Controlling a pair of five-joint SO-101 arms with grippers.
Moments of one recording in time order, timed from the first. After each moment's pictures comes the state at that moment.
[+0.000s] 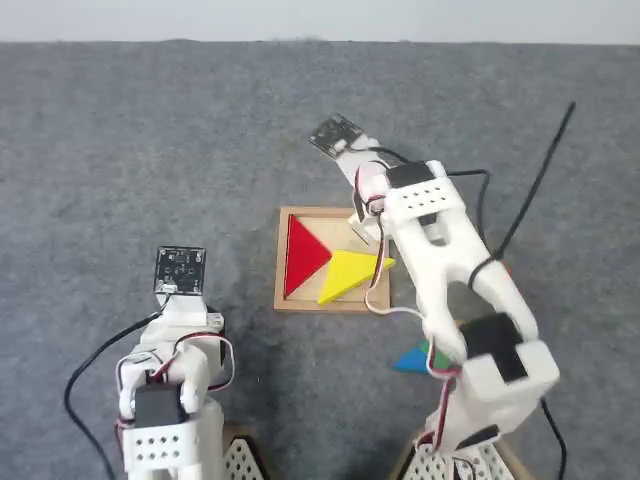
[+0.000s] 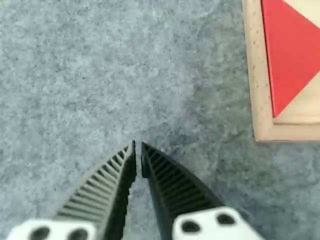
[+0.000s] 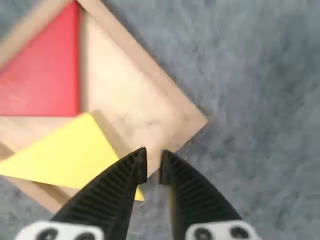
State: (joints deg) left arm -11.9 -103.0 97.2 72.0 -1.7; right arm -21.0 11.3 10.5 60.8 27.5
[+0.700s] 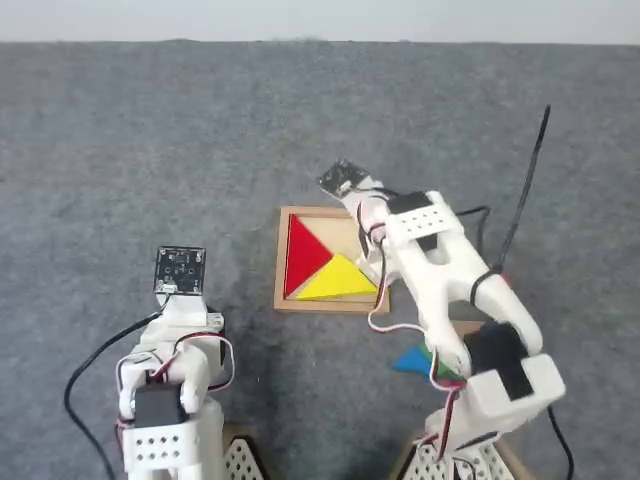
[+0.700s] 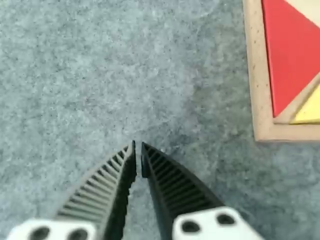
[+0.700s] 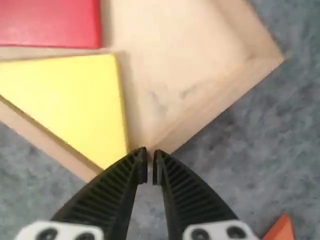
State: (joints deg) left arm -11.9 -103.0 97.2 72.0 -1.7; right arm -22.4 5.1 25.1 60.7 25.4
